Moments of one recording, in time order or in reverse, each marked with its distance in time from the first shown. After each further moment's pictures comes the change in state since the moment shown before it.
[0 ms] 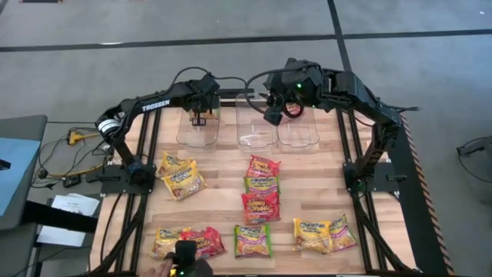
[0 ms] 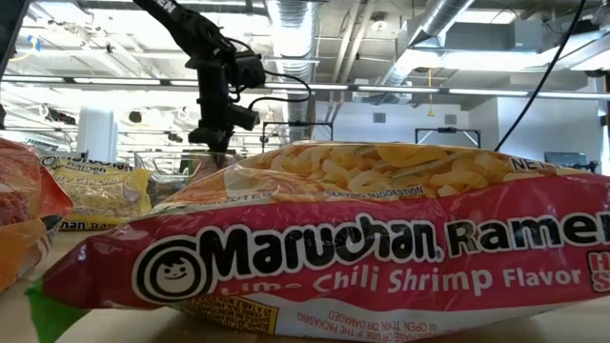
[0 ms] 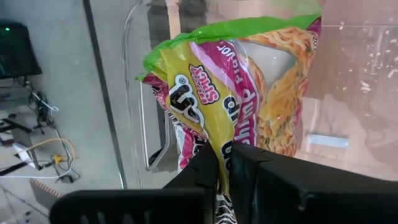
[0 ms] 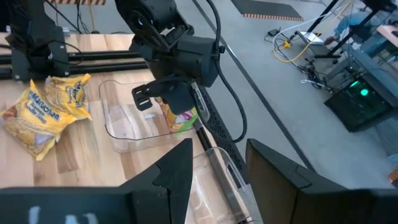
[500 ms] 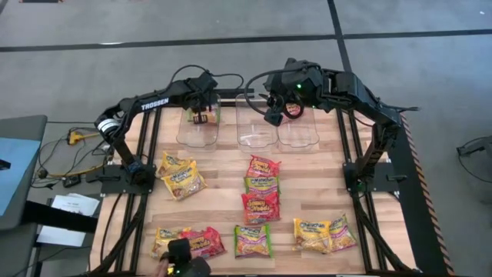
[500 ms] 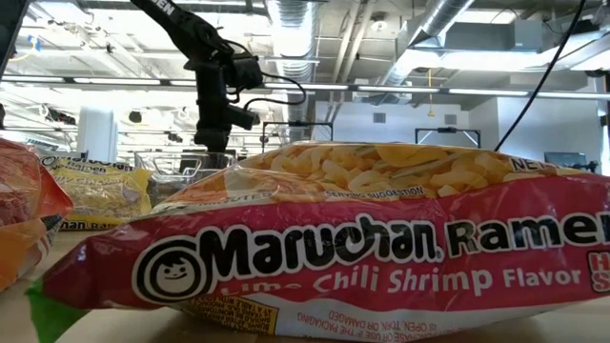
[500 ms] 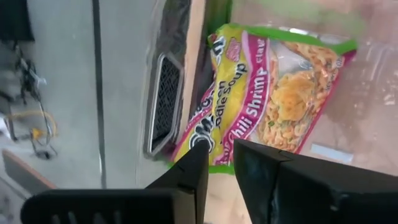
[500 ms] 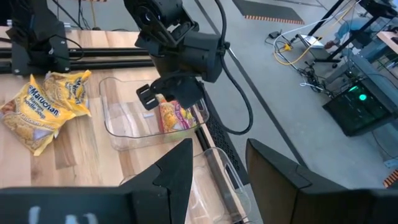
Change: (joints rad) left arm 0.022 0.000 0.000 0.004 -0.011 -0.169; right arm 0.003 0.000 0.000 -0.002 0.000 -0.020
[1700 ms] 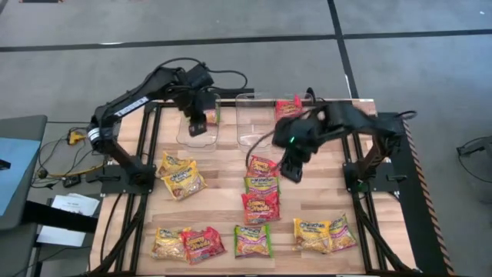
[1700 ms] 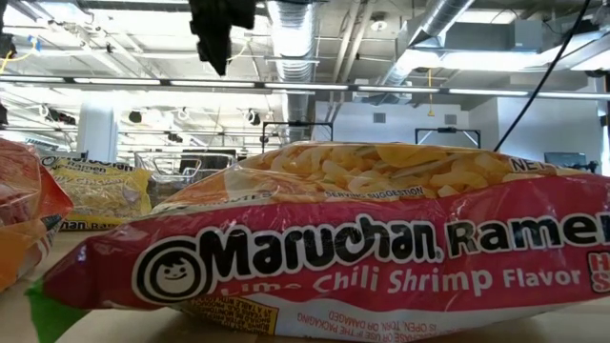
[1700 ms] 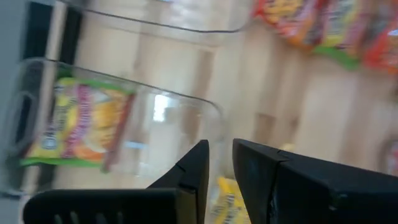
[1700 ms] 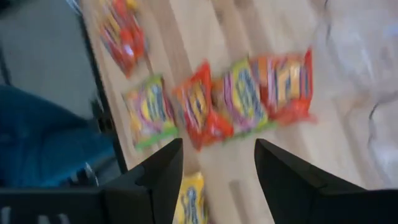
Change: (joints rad) left arm -0.206 -0.133 0.474 -0.684 0.544 -0.384; right arm 0.261 -0.015 -0.152 -0.411 -0.522 0.638
